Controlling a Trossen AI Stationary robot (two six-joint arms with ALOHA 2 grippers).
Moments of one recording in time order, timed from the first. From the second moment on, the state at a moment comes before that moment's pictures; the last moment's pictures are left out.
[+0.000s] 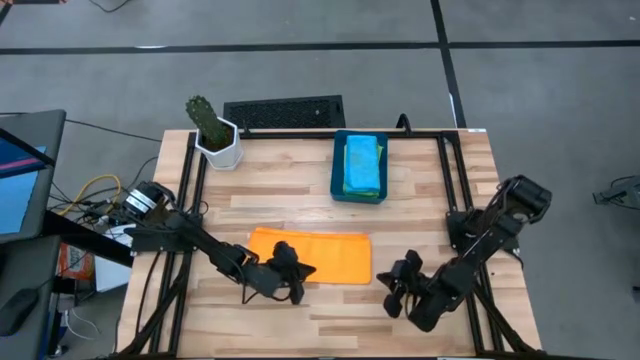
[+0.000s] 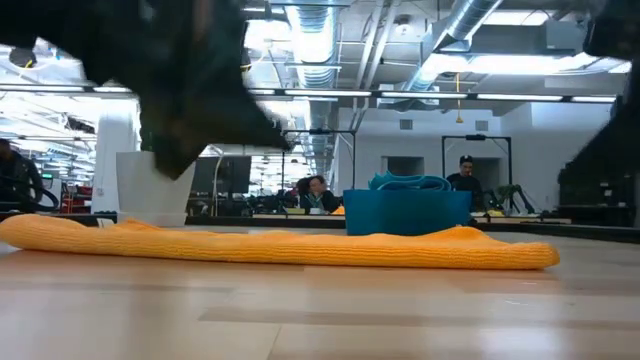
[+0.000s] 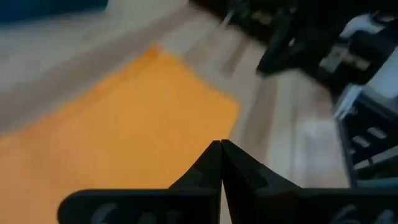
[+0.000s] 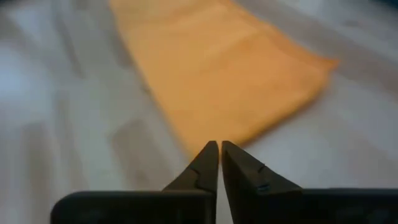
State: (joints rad) left arm -0.52 1.76 0.79 0.45 -0.62 -0.84; right arm 0.88 1.64 0.76 -0.27 0.82 1.30
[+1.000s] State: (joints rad) left arm -0.43 2.09 1.05 0.40 -0.35 -0.68; right arm 0.77 1.81 0.77 -0.09 0.59 0.93
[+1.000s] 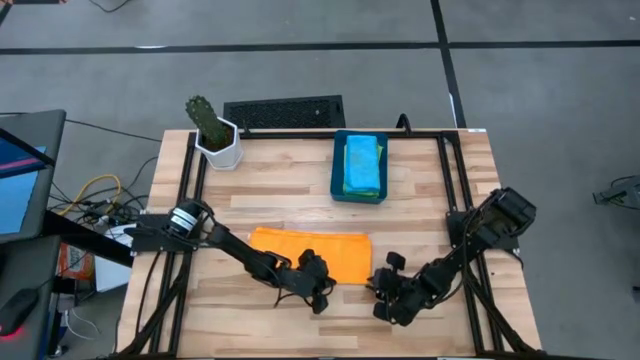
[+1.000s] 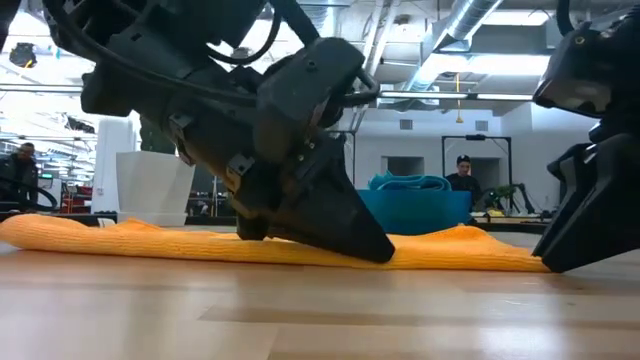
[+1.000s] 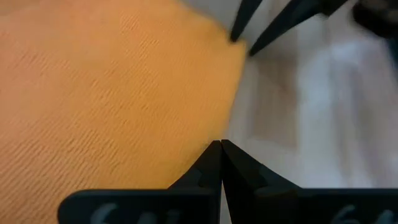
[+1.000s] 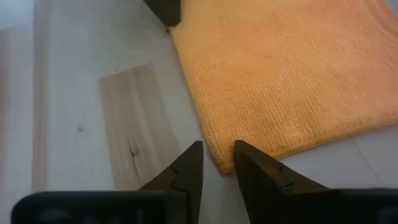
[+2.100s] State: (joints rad) left arm -0.44 2.08 1.05 0.28 -0.45 -0.70; right arm 0.74 1.82 0.89 -0.28 0.54 0.93
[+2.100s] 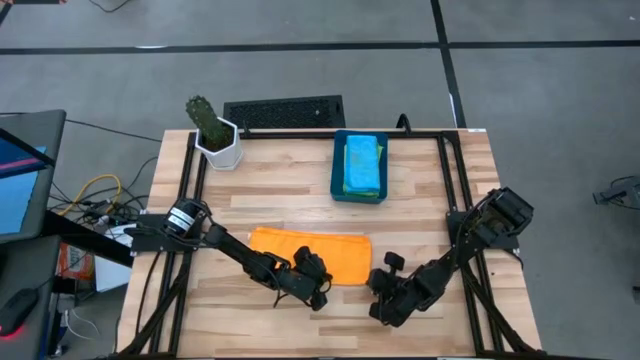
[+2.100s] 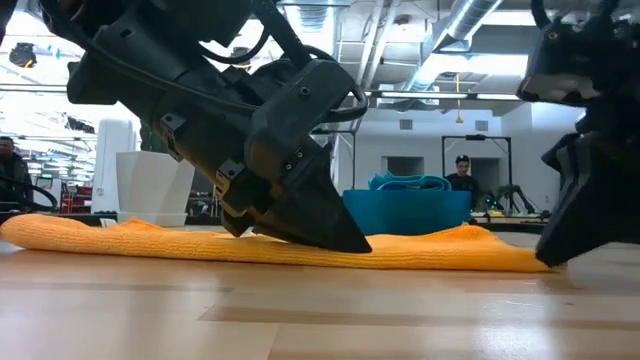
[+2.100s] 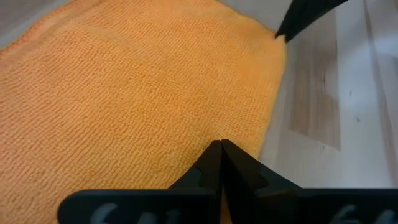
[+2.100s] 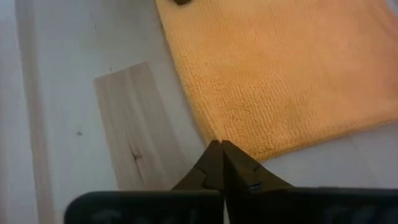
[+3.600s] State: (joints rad) left arm -0.54 1.95 1.05 -0.16 -0.46 -0.83; right arm 0.56 1.81 1.08 -0.16 0.52 0.24
